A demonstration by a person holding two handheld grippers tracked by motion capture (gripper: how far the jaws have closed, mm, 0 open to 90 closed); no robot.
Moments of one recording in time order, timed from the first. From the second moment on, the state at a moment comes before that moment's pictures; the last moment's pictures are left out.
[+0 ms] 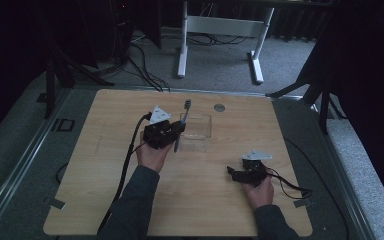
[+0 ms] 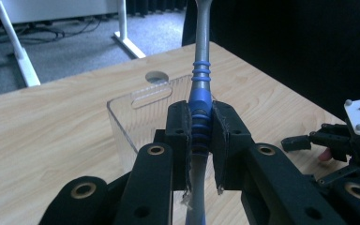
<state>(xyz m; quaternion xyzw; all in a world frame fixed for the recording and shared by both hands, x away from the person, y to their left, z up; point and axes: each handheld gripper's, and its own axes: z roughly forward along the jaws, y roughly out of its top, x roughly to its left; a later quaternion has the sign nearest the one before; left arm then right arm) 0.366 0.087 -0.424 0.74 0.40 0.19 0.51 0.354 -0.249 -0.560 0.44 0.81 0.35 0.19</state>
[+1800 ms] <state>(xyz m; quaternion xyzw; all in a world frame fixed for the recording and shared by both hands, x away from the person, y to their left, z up) 0.388 0.074 -0.435 0.67 0.43 0.19 0.57 0.354 -0.249 -0.560 0.44 0.81 0.35 0.19</state>
